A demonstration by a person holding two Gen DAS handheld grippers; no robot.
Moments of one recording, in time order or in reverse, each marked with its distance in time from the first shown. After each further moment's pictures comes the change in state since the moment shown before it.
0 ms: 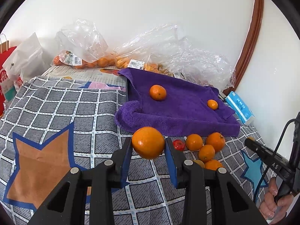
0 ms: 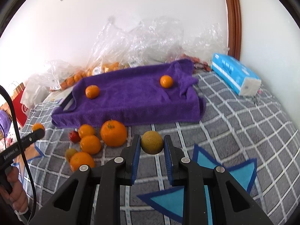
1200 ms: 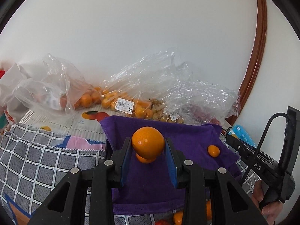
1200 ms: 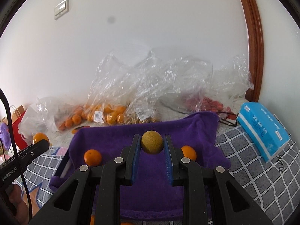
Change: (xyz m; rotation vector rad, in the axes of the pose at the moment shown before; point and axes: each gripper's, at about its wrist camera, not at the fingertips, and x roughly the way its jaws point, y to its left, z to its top) left arm 0.052 -0.033 0.094 0.015 -0.126 -0.009; right arm 0.072 0.019 0.118 0.001 -0.143 0.050
